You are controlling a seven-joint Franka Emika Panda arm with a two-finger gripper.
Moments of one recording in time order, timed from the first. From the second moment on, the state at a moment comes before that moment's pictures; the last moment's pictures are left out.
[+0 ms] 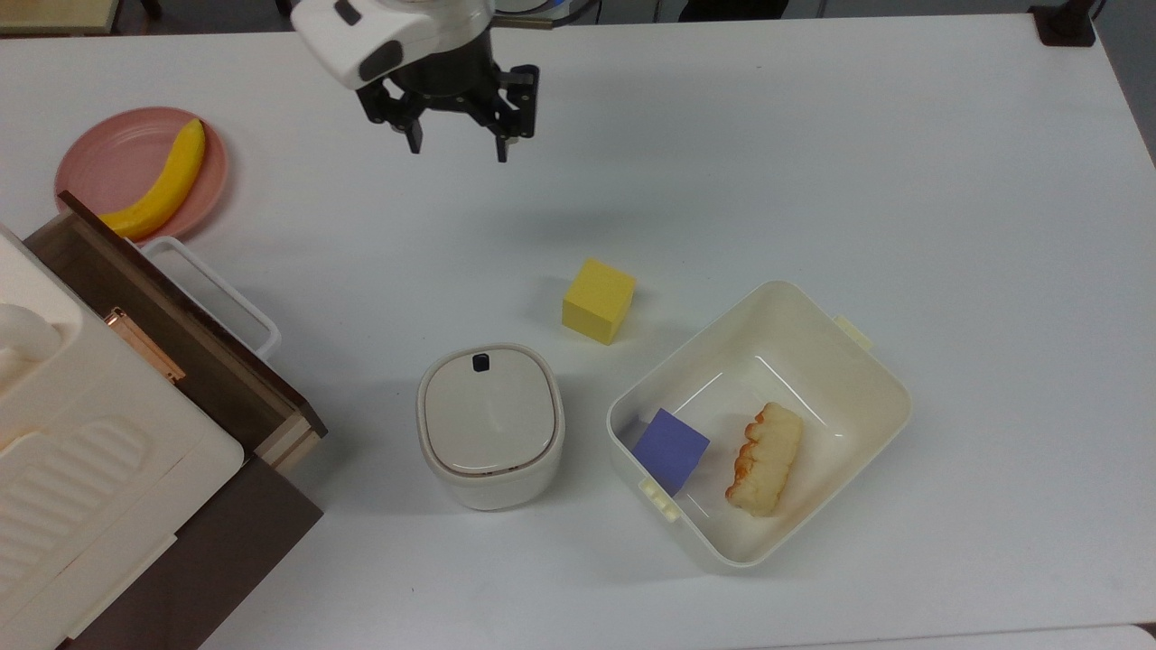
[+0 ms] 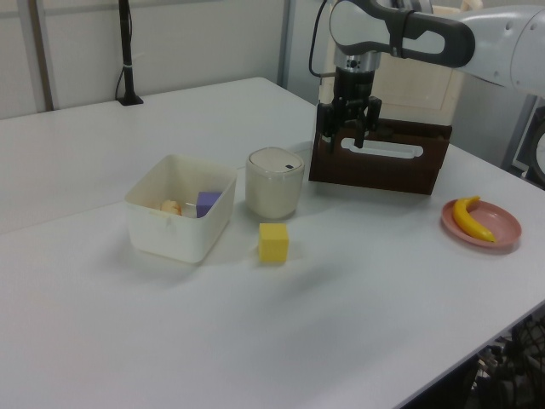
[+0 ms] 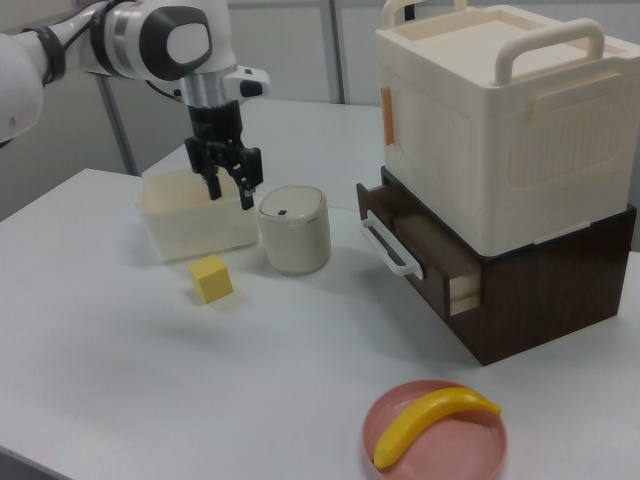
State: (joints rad) arm 0.06 0.25 -0.08 -1.41 0.01 1.62 0.08
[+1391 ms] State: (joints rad) arm -0.24 0.51 -0.09 -1.42 0.01 2.24 0.15
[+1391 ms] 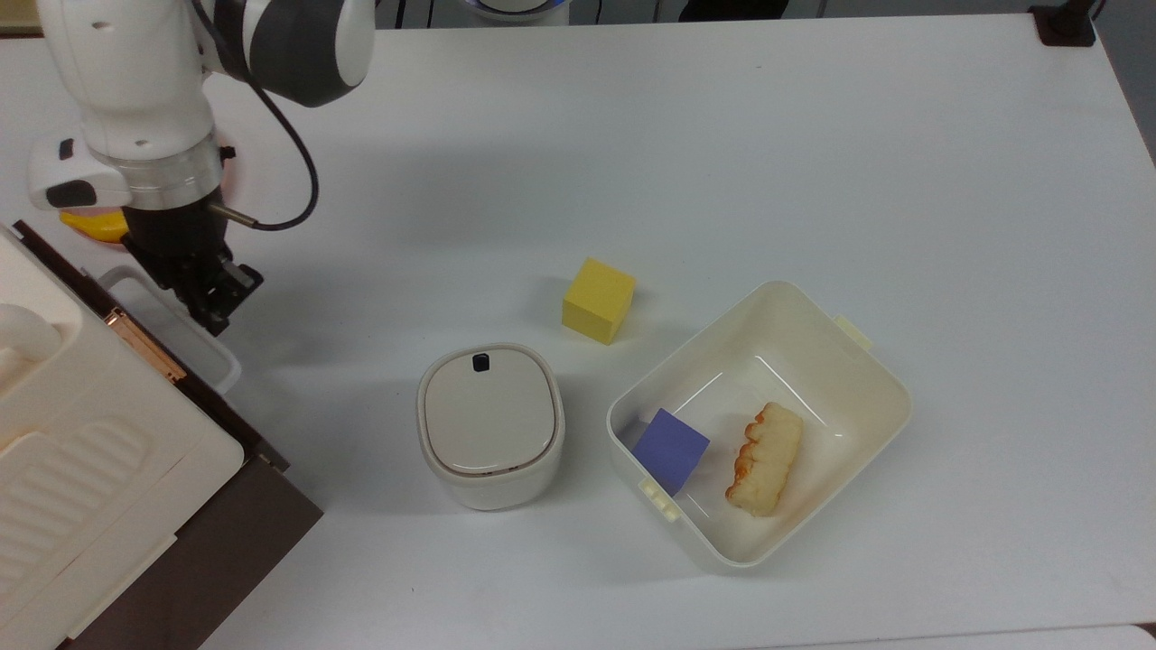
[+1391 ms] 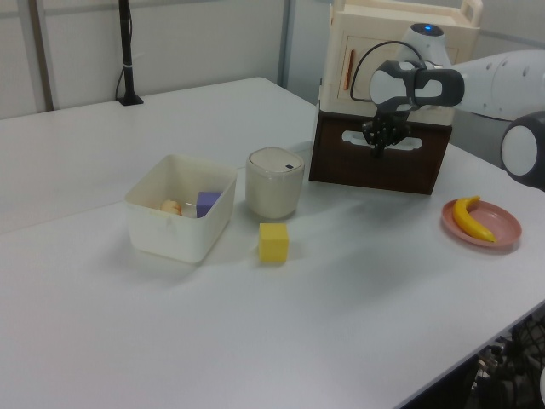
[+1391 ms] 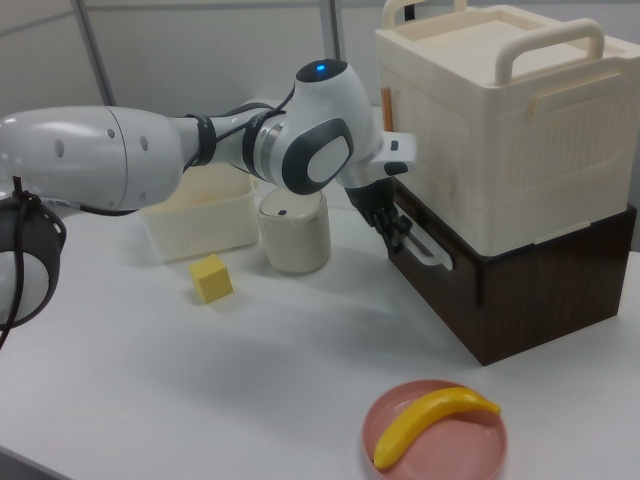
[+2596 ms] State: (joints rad) arm -0.01 0.34 -0.06 -1.42 -0.01 1.71 0.00
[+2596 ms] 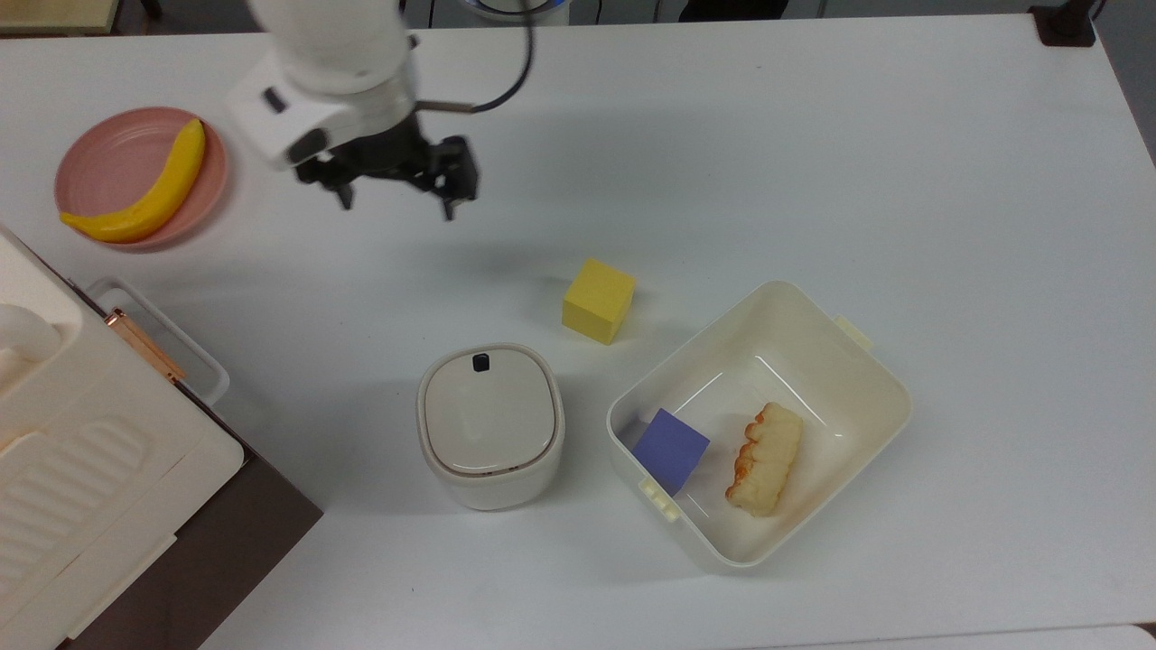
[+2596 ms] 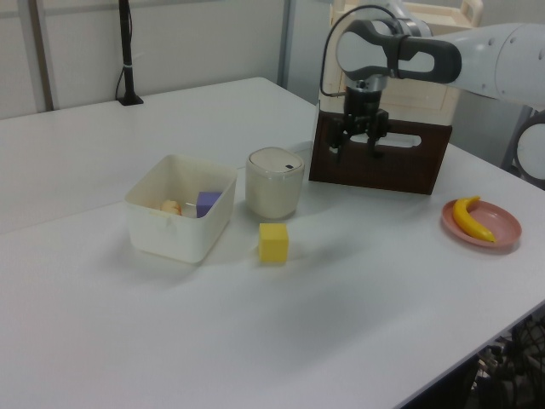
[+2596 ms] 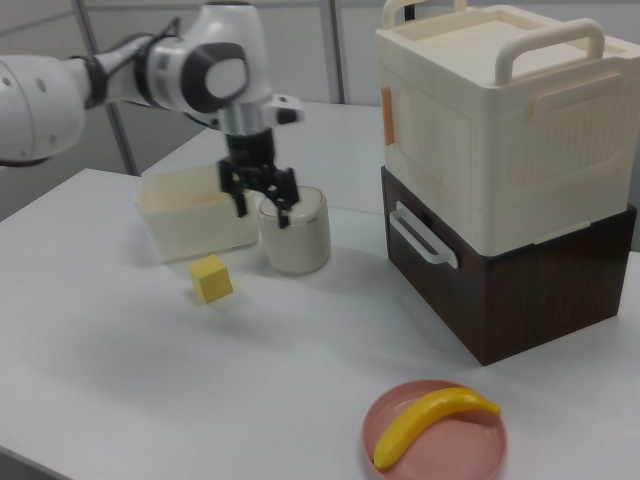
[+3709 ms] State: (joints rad) arm 0.10 0.13 -0.06 -1.56 -0.02 1.64 0.00
